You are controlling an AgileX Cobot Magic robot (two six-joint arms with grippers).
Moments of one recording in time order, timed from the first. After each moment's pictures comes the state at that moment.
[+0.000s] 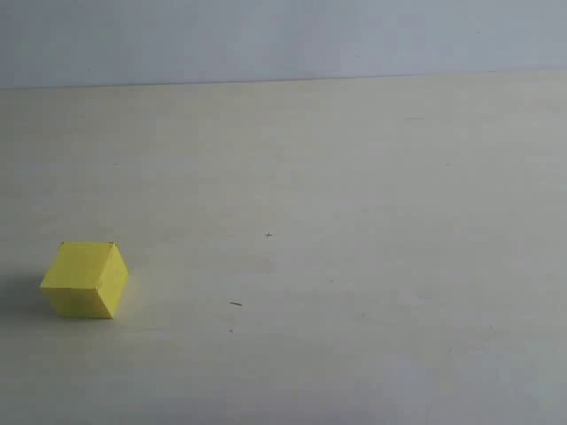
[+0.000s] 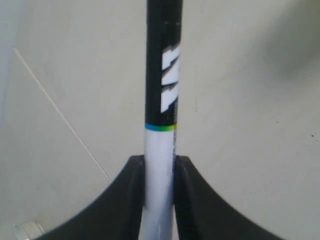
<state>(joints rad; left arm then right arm) -0.28 1.14 -0.76 0.60 0.93 0.42 -0.07 0.01 -0.01 -0.17 0.28 0.13</state>
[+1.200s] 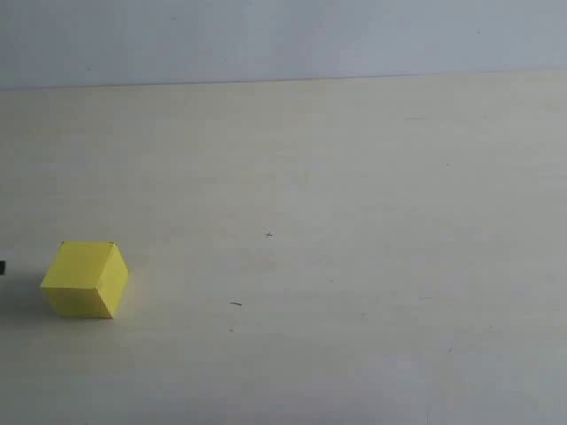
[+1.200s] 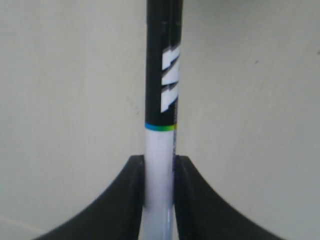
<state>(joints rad) 0.08 1.53 -0.76 0.36 0.70 1.28 -0.07 0.01 -0.01 -0.17 0.28 0.13</state>
